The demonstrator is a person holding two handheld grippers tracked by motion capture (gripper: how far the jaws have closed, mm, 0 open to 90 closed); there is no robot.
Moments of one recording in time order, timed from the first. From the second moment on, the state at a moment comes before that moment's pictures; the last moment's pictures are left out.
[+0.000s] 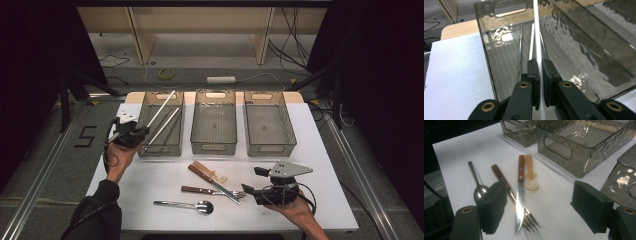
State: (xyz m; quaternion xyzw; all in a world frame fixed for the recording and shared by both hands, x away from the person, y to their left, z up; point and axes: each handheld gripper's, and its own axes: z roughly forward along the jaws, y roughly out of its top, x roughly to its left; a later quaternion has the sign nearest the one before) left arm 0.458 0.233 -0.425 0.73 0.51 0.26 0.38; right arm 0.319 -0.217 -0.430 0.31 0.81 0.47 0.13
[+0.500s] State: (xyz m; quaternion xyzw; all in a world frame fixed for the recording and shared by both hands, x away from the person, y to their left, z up) left arm 0.466 0.233 -0.431 0.74 0.51 0.25 0.35; right arm 0.319 -0.216 -0.429 0.31 0.82 0.47 0.13
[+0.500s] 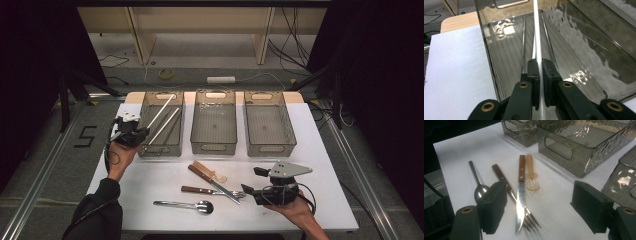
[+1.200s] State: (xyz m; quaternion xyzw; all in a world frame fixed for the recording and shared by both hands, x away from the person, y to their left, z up) left arm 0.461 0.230 -0.418 0.73 0.51 0.25 0.38; right arm 0.318 -0.216 -0.428 0.30 0.82 0.47 0.13
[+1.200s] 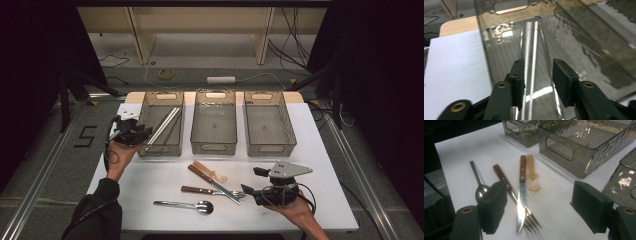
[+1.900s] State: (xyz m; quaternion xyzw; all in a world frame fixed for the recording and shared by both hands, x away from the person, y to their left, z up) left arm 0.412 0.195 -0.395 0.81 0.40 0.16 0.39; right arm 0.318 -0.217 -0.428 0.30 0.82 0.47 0.13
